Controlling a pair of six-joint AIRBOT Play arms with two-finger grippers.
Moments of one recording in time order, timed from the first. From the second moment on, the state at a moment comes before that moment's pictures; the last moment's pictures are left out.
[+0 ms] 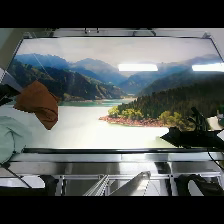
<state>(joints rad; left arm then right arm) 0.69 -1.66 1.45 0.99 -1.16 -1.07 -0.20 -0.71 0.37 -0.85 1.18 1.47</state>
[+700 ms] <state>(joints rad) 0.44 -2.03 1.87 0.78 -1.57 -1.04 -0.20 -0.71 0.37 -0.85 1.11 1.47</state>
